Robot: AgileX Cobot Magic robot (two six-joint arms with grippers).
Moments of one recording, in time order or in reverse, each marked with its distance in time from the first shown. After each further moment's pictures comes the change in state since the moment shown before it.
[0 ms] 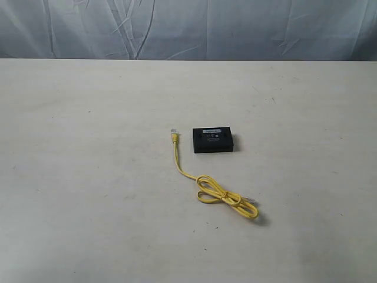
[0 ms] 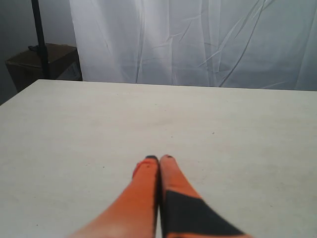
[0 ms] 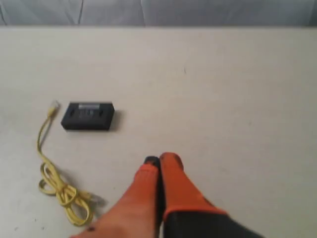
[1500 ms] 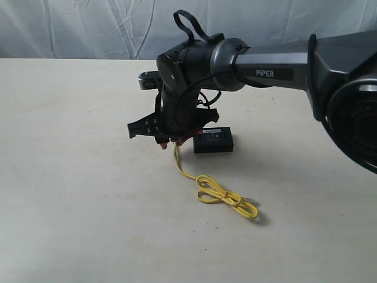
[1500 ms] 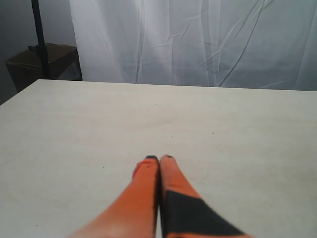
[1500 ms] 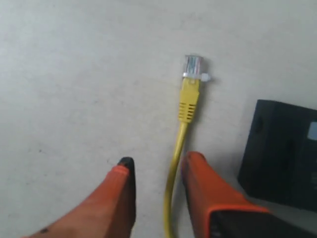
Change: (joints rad) left arm 0.000 0.000 0.000 0.000 0.000 0.000; right arm 0.583 1.675 -1.175 -0.223 0.213 0.529
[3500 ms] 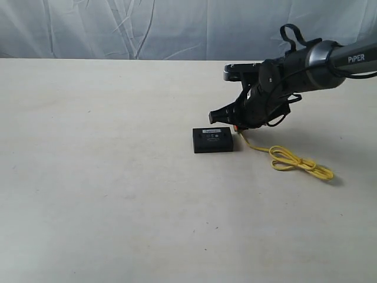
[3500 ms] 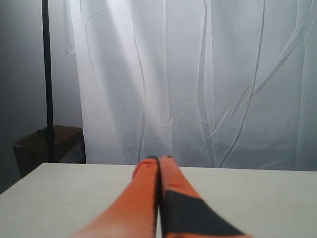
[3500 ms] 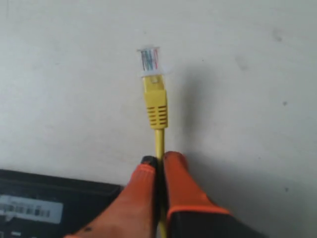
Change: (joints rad) left arm 0.000 0.000 0.000 0.021 -0.295 0.000; right arm -0.343 -0.097 0.368 0.049 -0.437 -0.270
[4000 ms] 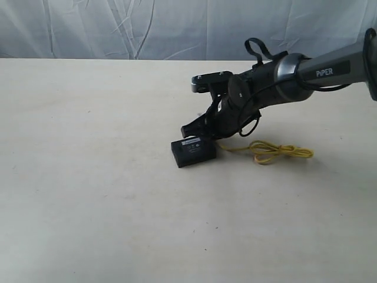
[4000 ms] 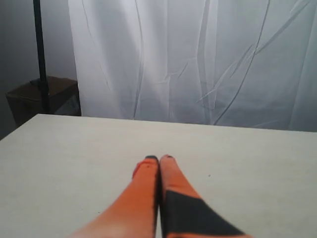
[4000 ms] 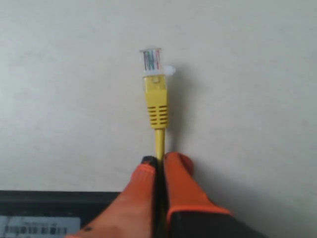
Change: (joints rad) left arm 0.000 0.126 -0.082 -0.047 0.149 0.000; right arm 0.147 0.026 -0.007 0.007 -0.048 -0.019
